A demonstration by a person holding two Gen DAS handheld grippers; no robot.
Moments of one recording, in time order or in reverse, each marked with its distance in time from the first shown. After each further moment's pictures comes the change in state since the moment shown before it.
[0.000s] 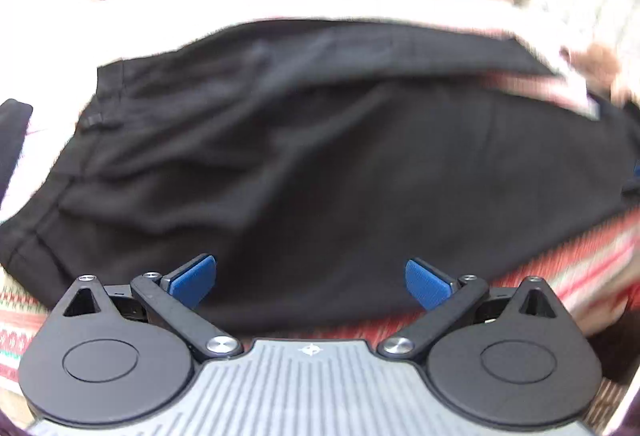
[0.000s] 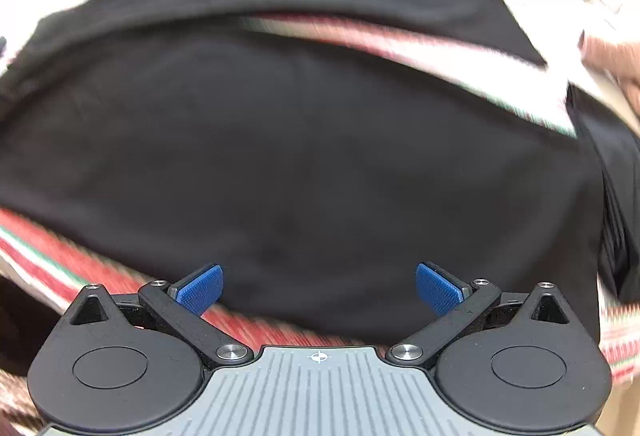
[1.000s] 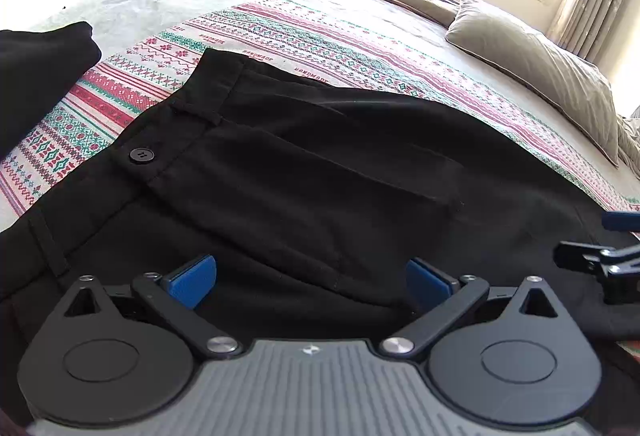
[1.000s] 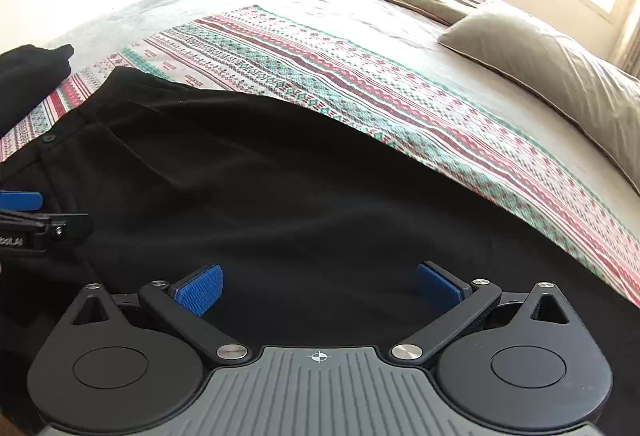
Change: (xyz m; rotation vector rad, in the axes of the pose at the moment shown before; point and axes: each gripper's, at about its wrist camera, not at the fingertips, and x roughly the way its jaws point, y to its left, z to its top) left arm 0.129 0.095 0.109 -0.523 -0.063 0.268; right arm 0.138 0.229 0.282 -0.452 -0.222 0.174
